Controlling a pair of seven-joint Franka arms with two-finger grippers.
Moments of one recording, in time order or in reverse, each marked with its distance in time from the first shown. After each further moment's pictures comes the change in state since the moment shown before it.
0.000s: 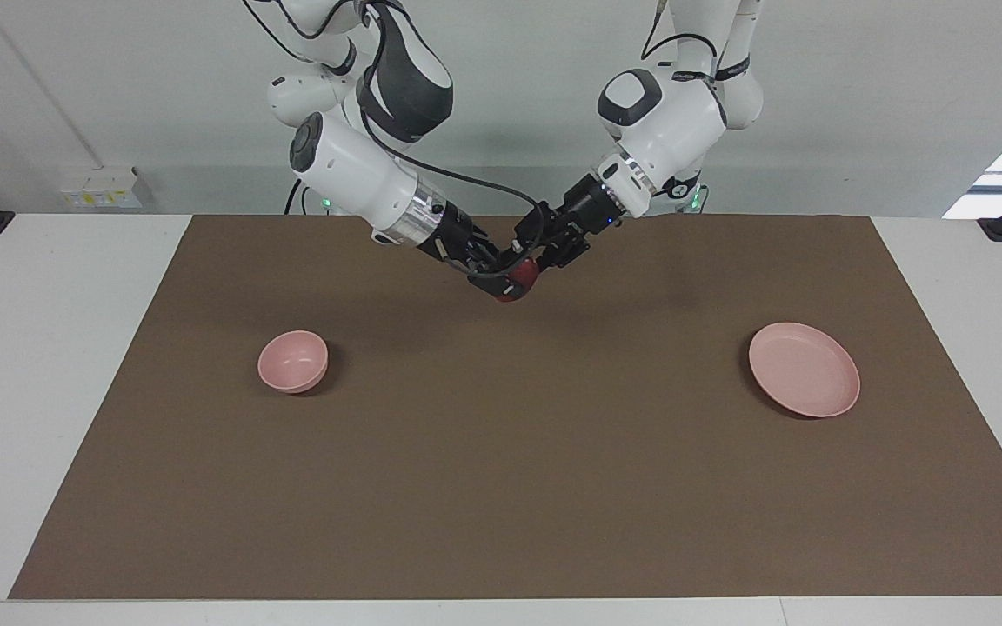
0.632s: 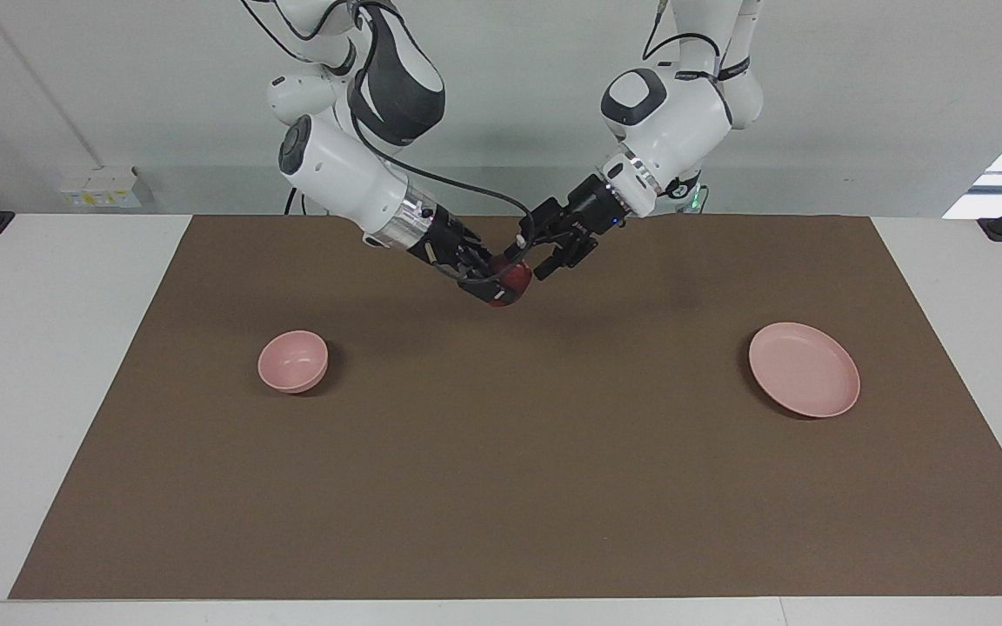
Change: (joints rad) left arm 0.002 0.000 0.011 0.009 0.029 -0.029 0.000; right arm -0.022 0.002 -0.010 0.005 -0.001 0.000 -0.007
